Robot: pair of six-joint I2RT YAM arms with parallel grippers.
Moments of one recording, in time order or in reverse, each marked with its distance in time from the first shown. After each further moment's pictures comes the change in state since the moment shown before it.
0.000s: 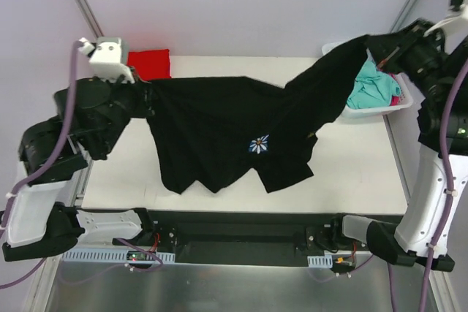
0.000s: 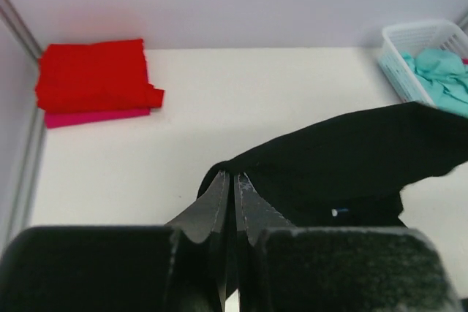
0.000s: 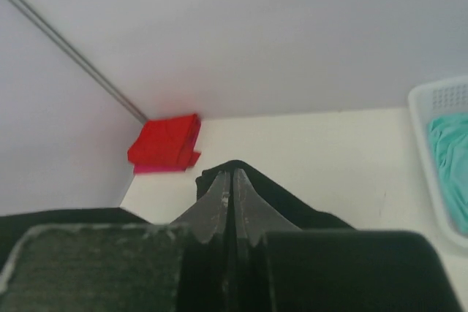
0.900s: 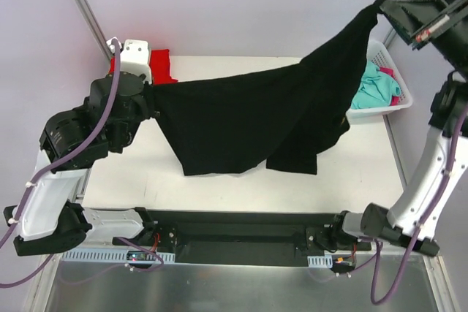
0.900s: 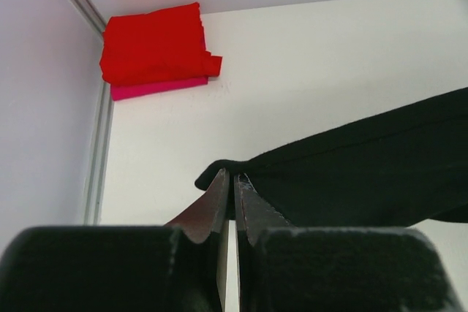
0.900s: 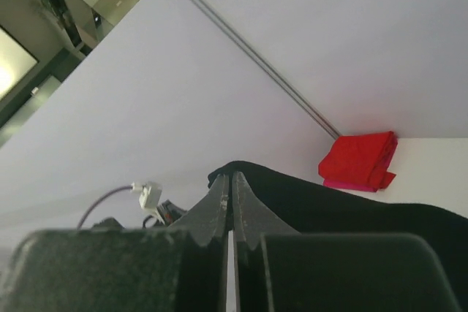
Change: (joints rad) left arm 0.071 0.056 0.026 -0.167 -0.090 0.067; right arm -0.311 0.173 0.166 0.566 -0.559 0.898
